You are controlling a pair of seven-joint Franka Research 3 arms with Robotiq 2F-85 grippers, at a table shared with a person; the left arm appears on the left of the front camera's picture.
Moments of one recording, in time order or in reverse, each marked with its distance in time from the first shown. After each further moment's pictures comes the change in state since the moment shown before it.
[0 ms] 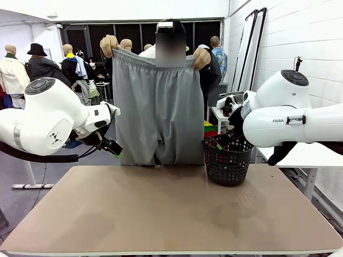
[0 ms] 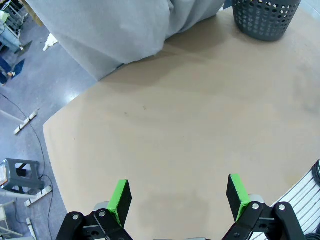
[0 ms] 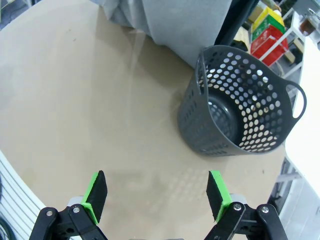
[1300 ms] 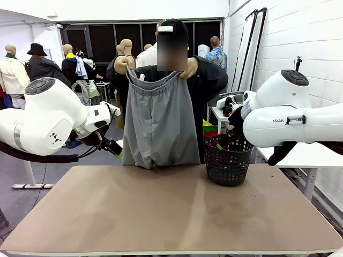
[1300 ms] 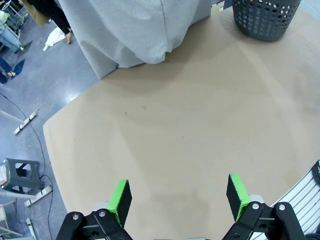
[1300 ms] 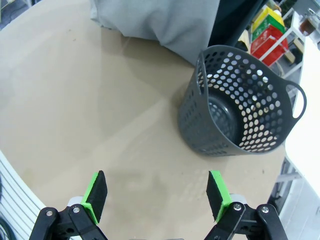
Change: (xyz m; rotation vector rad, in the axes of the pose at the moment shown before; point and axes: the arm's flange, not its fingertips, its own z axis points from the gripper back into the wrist) left arm 0.000 0.000 0.000 0.000 0.000 0.000; right arm 0.000 0.000 0.000 0.000 0.000 0.000
